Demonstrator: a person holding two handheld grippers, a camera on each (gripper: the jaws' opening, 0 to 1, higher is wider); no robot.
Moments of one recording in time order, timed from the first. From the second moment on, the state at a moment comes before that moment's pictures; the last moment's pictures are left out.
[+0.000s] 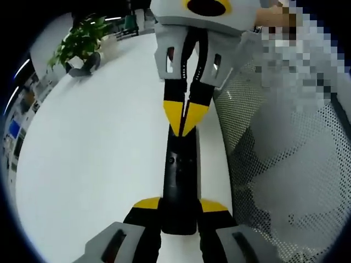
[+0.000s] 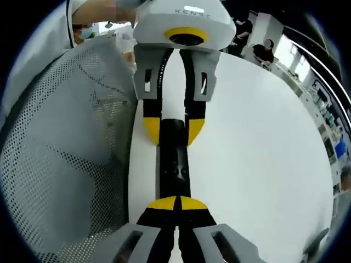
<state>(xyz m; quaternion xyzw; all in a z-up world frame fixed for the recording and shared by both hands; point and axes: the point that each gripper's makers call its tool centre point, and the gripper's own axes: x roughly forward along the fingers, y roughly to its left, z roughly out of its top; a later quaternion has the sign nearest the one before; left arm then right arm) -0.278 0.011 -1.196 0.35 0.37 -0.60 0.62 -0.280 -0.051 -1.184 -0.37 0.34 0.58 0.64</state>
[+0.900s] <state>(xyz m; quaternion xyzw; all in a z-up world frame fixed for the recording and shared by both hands) -0.279 0.012 -1.196 0.33 0.35 -0.61 0.63 -0.282 -0.045 -1.185 -0.37 0.37 0.60 0.61</state>
